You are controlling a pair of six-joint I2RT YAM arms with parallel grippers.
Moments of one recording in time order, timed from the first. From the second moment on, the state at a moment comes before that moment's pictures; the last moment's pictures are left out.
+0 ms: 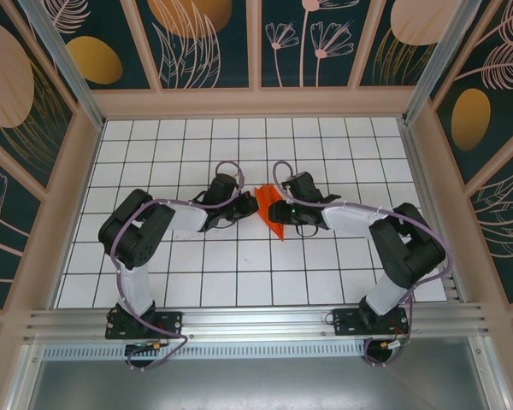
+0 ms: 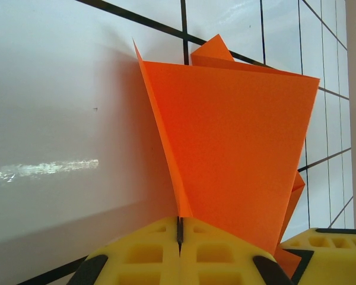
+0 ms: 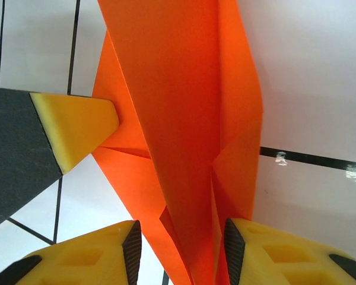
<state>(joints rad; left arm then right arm) -0.59 1.91 0.89 0.35 0.34 -0.90 0.61 1.65 0.86 -0.14 -0.21 0.56</state>
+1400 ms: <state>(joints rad) -0.54 1.81 0.78 0.32 0.25 -0.94 0.79 1.78 0.89 -0.08 0.18 0.58</state>
